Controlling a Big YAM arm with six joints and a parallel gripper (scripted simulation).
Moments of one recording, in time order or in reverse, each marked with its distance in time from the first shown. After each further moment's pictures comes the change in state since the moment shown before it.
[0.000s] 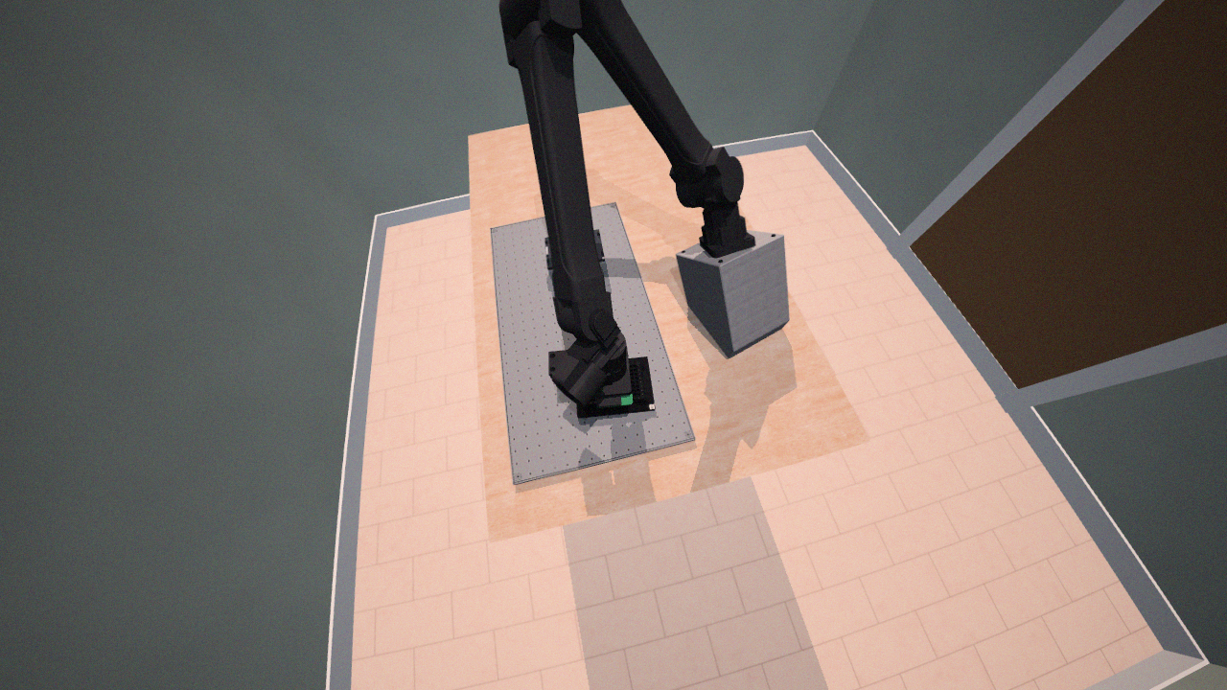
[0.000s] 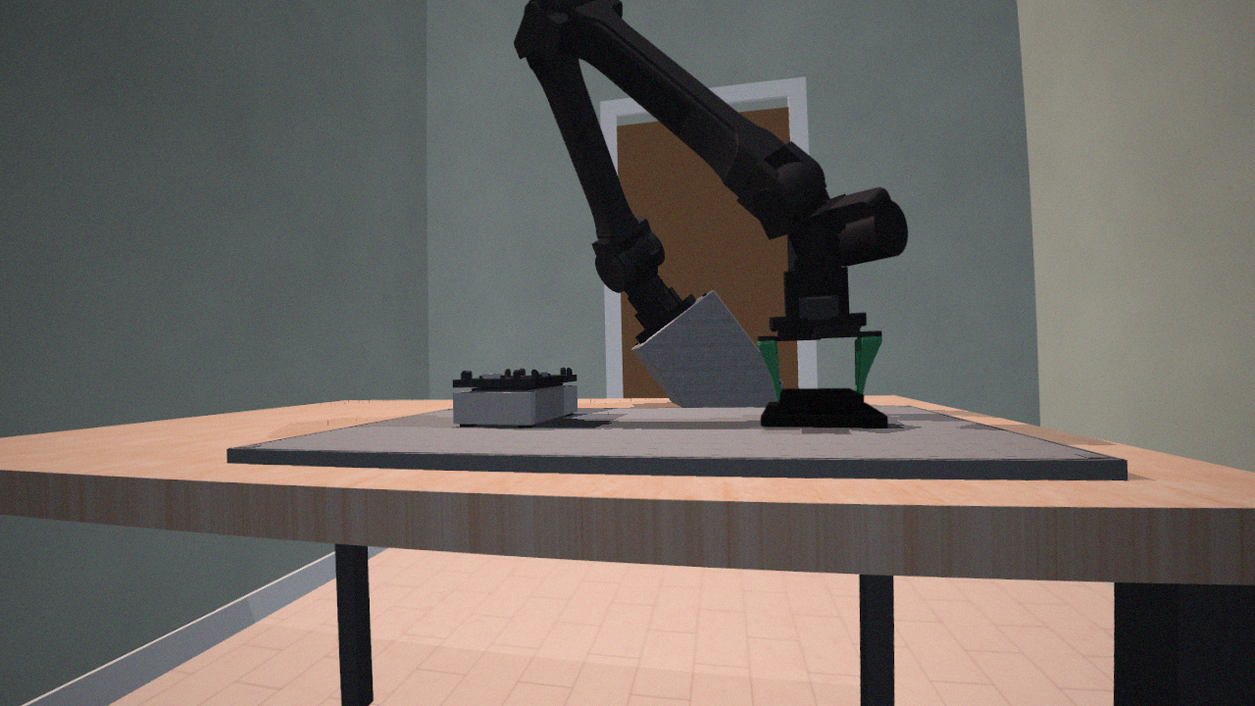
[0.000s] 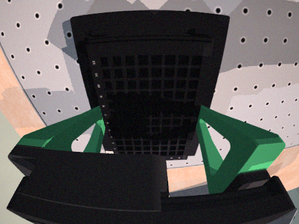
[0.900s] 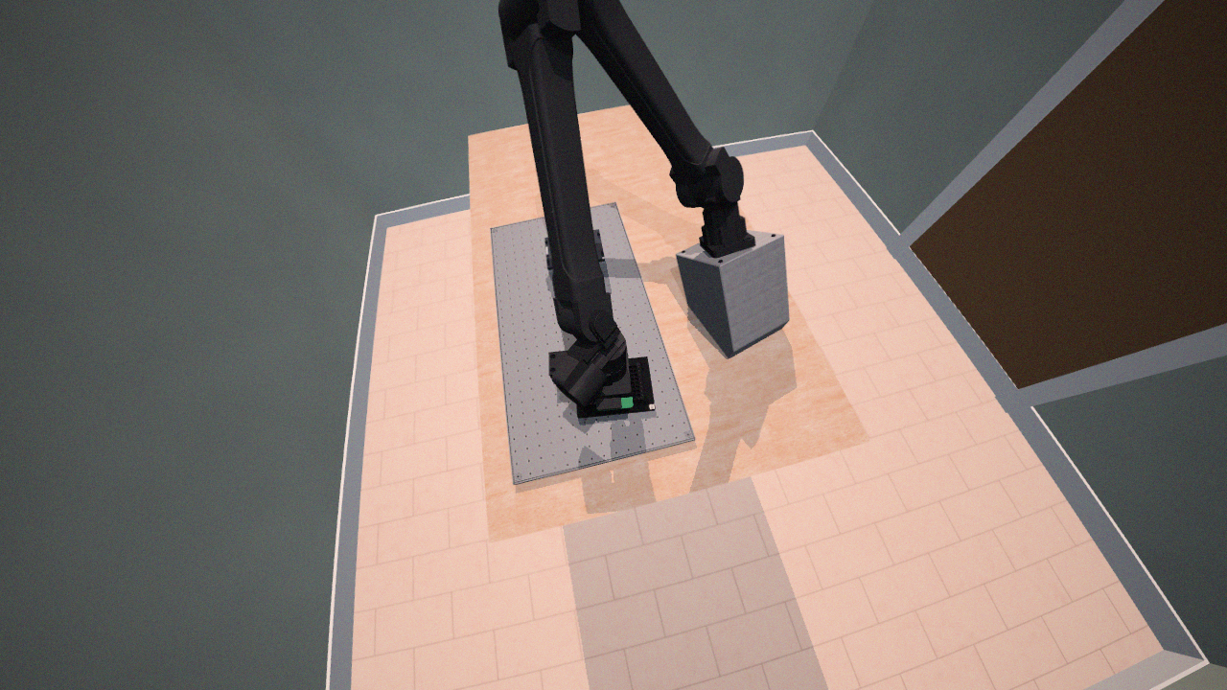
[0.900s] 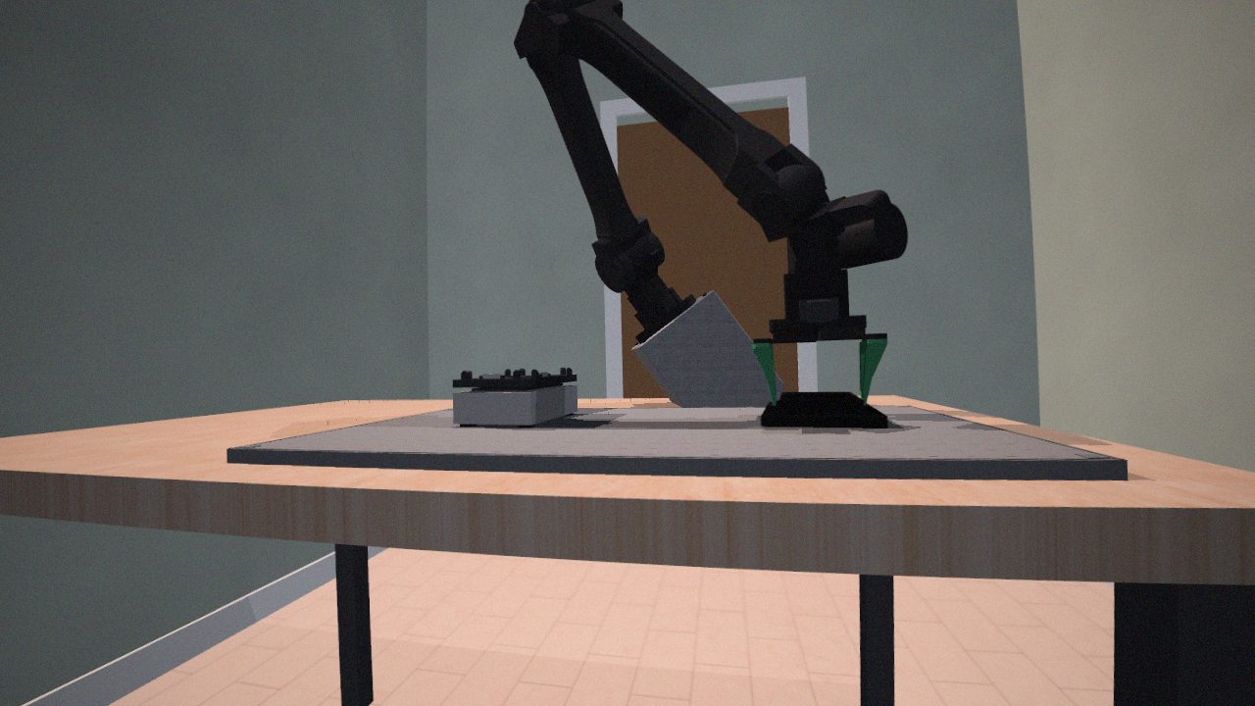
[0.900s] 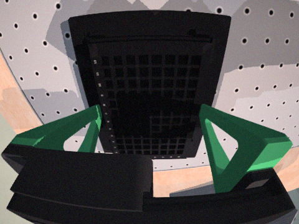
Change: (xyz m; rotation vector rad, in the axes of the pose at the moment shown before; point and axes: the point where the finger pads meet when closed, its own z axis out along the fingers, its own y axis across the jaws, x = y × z) arm 0.000 0.000 0.003 0.000 0.000 0.001
